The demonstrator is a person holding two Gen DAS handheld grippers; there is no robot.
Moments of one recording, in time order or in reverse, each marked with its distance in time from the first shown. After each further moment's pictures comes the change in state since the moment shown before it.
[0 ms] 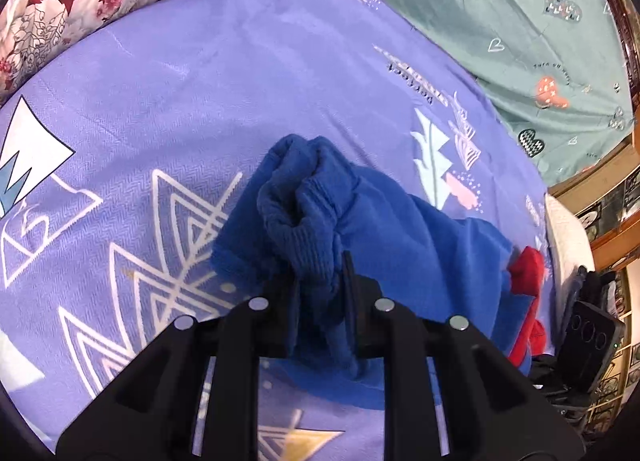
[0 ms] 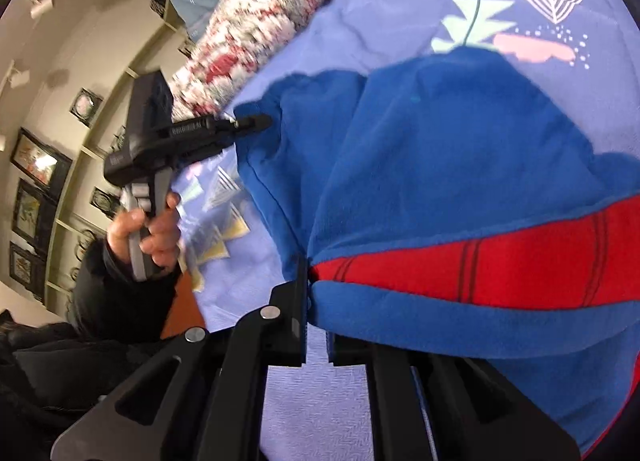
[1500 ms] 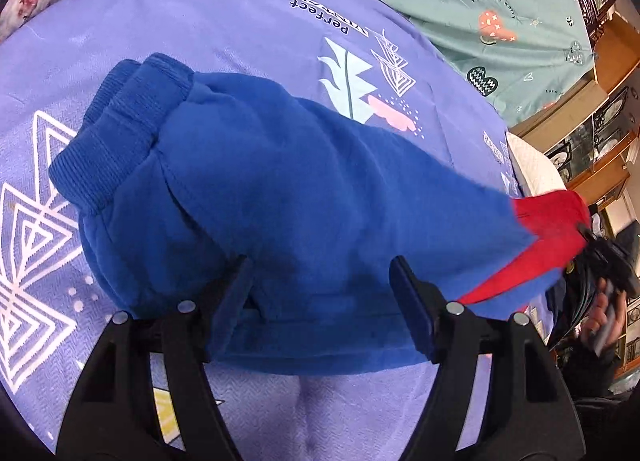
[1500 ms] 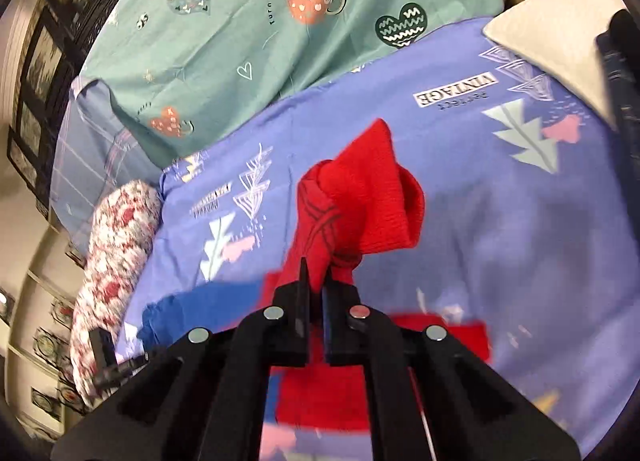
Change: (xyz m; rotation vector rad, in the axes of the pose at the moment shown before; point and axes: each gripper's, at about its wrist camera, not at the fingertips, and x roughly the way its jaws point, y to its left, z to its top) left arm 0.022 -0.069 -0.063 0.163 0.073 -0.132; right arm -0.304 -0.108 -0.091 0.435 -0.606 -0.454
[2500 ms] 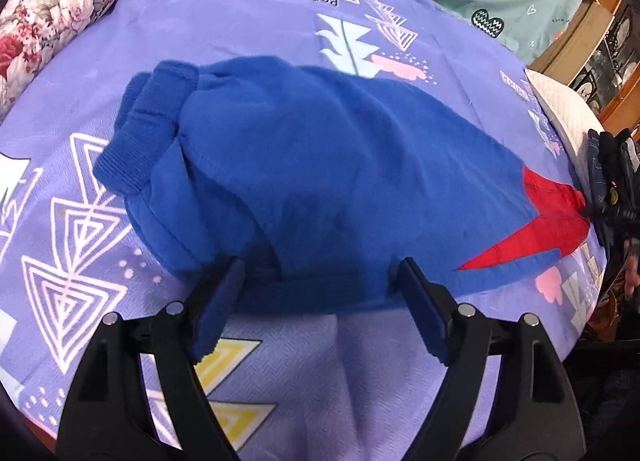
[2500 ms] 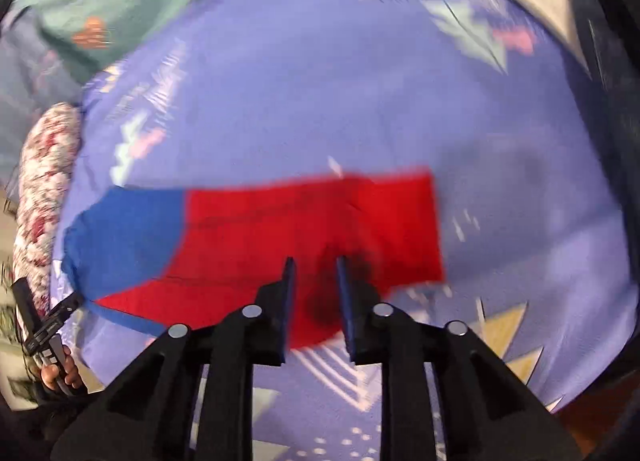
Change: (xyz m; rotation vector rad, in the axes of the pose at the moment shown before) left arm -0.017 -0.019 -0.023 0.204 0.059 0.176; right arm 0.038 -0.010 -0.050 -0.051 0.274 -0.213
